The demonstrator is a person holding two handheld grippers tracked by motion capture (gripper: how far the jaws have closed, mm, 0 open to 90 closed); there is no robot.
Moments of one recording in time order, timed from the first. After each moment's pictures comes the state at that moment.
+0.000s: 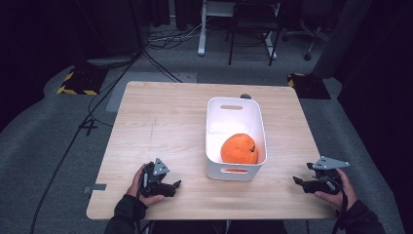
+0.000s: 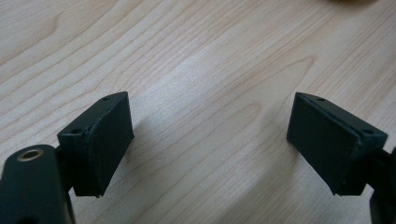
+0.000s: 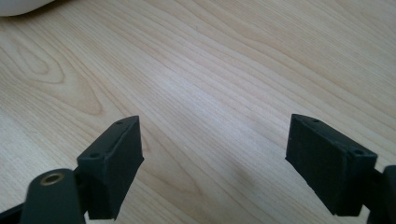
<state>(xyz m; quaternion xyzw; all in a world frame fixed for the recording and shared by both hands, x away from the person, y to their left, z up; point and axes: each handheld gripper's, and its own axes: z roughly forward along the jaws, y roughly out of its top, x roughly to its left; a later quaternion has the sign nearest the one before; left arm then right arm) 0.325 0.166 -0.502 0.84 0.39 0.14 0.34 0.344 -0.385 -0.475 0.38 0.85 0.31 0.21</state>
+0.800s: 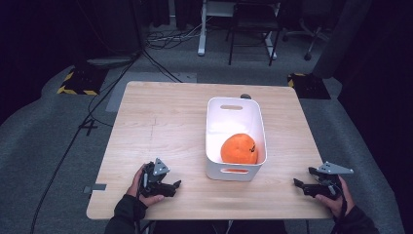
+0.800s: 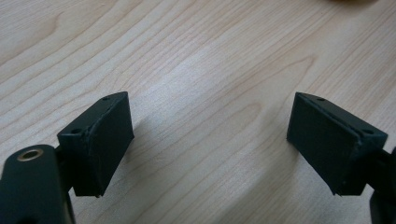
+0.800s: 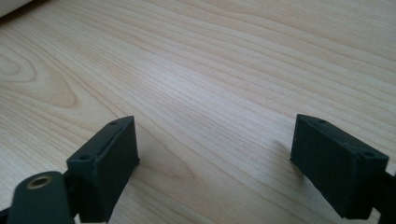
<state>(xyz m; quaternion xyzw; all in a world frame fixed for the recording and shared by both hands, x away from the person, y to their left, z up) 0.325 0.166 -0.502 0.84 0.39 0.14 0.34 0.339 -0.401 -0.503 0.43 0.81 0.35 0.20</state>
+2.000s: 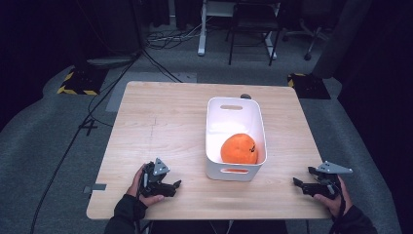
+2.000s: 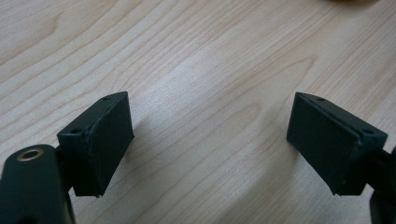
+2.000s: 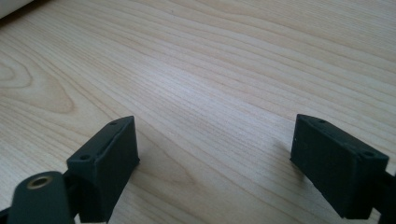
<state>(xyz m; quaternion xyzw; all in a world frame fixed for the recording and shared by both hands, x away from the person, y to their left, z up) 0.325 0.166 -0.503 0.84 0.39 0.14 0.34 0.340 -0.399 -0.503 0.44 0.80 0.35 0.20</state>
